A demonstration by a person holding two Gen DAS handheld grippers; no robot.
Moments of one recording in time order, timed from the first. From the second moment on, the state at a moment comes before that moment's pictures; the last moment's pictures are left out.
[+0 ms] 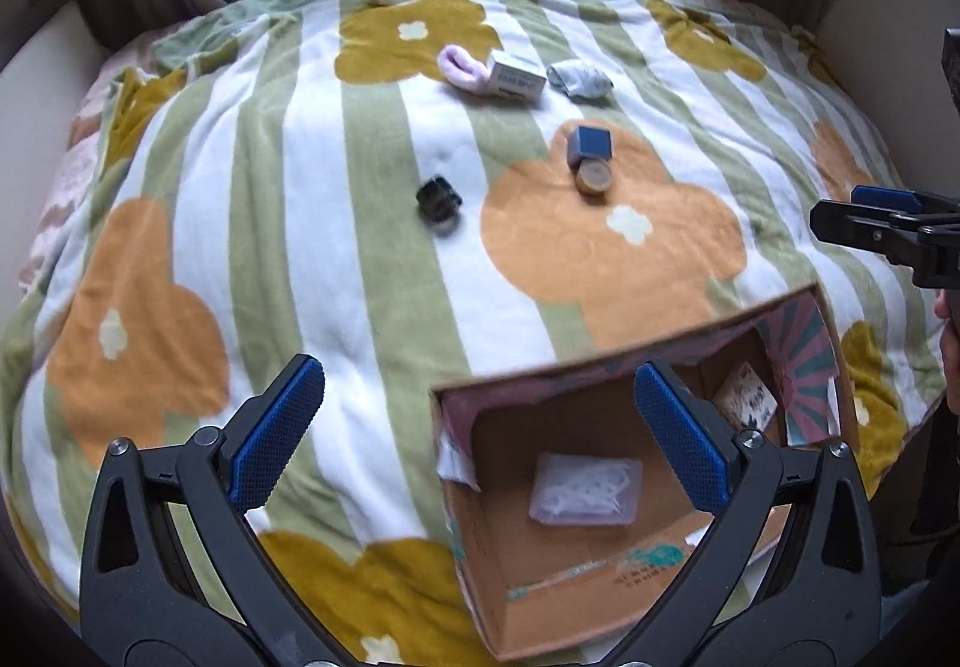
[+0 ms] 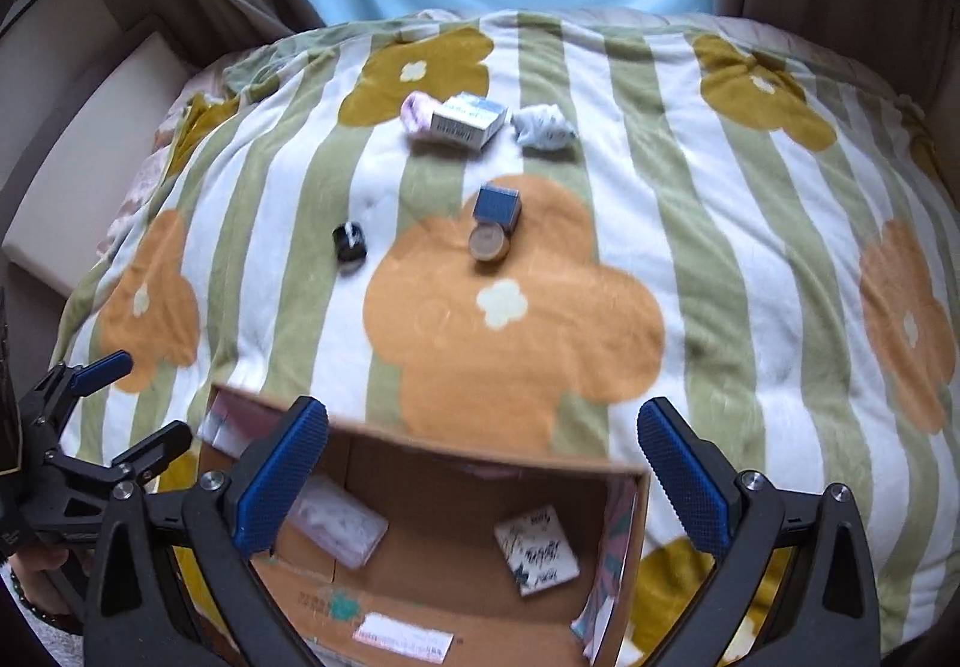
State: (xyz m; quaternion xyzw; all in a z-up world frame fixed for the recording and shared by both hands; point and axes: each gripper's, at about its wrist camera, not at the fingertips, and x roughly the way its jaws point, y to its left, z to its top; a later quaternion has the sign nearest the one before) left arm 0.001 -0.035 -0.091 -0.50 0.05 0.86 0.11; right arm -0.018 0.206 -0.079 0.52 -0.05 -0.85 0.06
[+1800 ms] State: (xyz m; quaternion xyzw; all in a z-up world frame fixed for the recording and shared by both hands) left arm -0.200 -0.019 -0.263 -0.47 0.13 0.84 0.22; right arm -0.226 0.187 -0.232 0.59 -0.09 -0.80 -0.07
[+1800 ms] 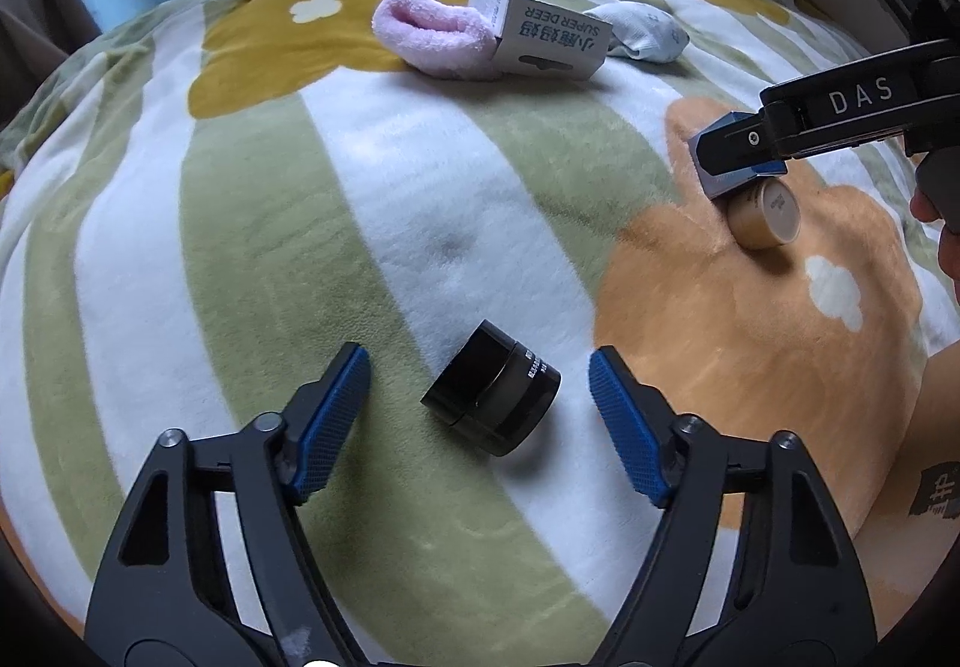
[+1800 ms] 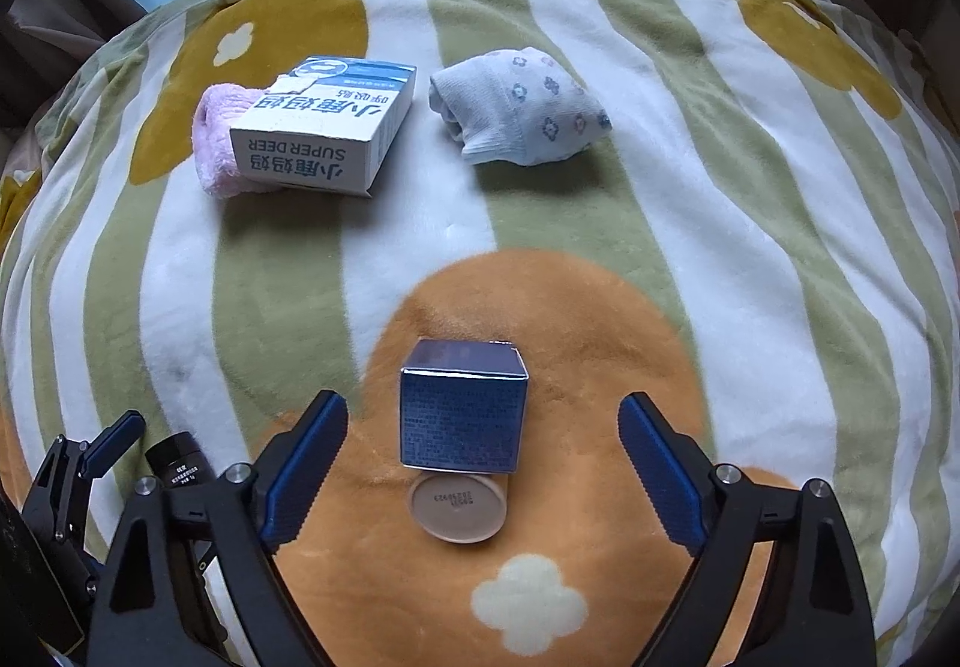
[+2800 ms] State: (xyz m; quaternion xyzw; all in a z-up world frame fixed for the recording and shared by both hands) left arm -0.181 -0.024 -0.189 -0.45 0.11 0.86 0.23; right arm -0.211 0.182 -0.176 0.56 -0.09 -0.82 -0.01
